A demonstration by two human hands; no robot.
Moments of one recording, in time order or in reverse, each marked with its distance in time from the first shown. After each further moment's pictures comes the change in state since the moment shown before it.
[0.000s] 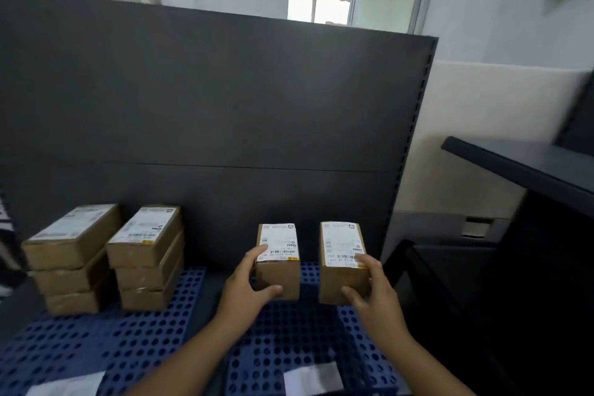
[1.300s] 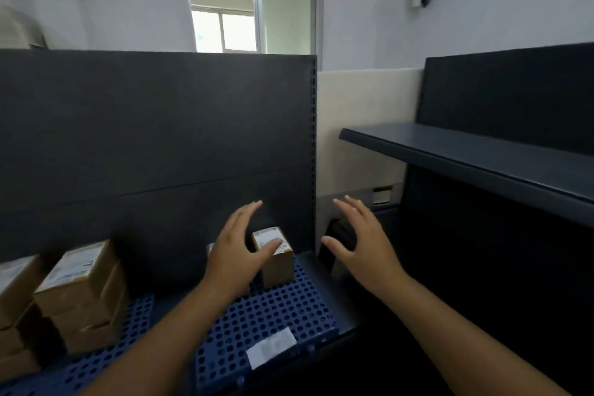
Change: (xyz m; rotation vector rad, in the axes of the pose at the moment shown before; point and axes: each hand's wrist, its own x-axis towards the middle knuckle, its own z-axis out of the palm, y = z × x) left_hand -0.035 0.147 0.019 0.270 -0.107 0.477; right_hand -0.077 -0.096 -0.125 -0.349 0.279 -0.152
